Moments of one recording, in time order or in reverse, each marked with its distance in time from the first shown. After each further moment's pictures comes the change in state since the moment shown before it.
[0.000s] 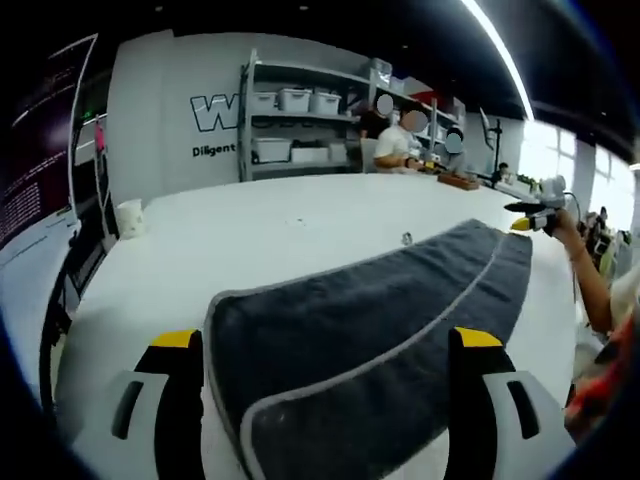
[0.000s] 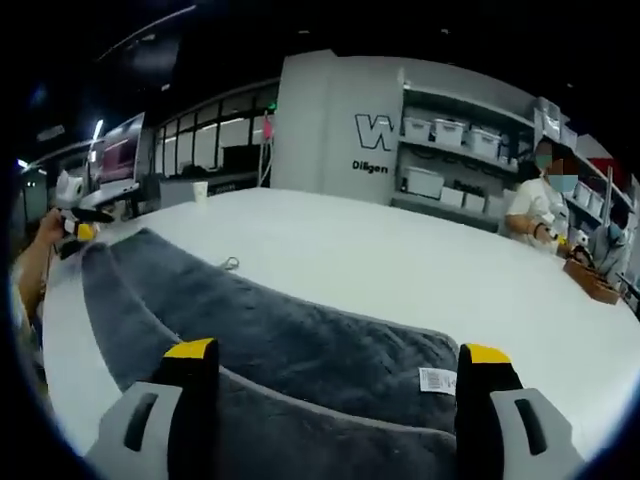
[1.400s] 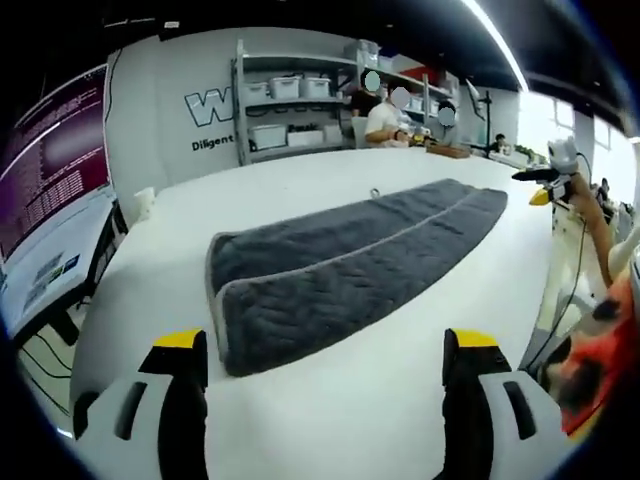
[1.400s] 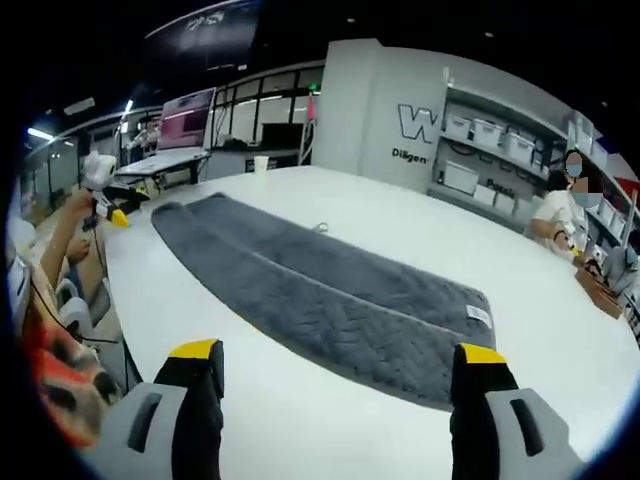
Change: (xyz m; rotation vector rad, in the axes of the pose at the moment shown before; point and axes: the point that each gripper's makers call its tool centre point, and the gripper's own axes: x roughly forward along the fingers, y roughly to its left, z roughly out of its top) left arm -0.084 -0.038 -0.064 0.056 0.064 0.042; right arm -0.109 0.092 -0.037 -0.088 0.070 0.117
